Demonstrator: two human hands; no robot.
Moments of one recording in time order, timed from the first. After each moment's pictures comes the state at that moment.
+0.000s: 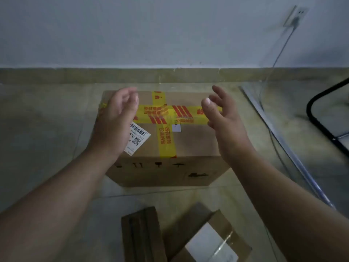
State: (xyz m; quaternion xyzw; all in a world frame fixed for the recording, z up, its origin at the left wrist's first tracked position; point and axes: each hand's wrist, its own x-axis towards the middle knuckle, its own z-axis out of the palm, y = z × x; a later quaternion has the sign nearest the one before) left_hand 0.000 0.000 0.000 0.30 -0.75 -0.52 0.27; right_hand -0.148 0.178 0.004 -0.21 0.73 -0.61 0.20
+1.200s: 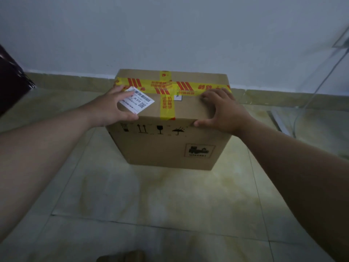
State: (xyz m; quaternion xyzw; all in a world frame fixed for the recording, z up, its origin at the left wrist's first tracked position) left_hand -0.084 -0.151 -0.031 0.39 -0.88 -0.27 0.01; right_hand -0.344 0.074 -0.047 -0.52 0.83 -0.15 0.09
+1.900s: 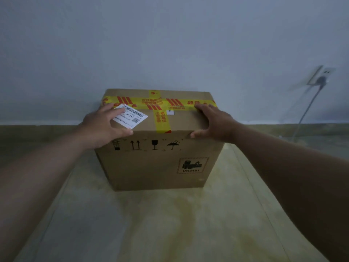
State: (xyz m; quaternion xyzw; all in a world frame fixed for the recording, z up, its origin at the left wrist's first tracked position) left_hand -0.181 -0.323 -0.056 0.34 -0.91 -0.24 0.06; right_hand -0.425 -0.079 -0.047 -0.46 0.88 -0.11 0.08
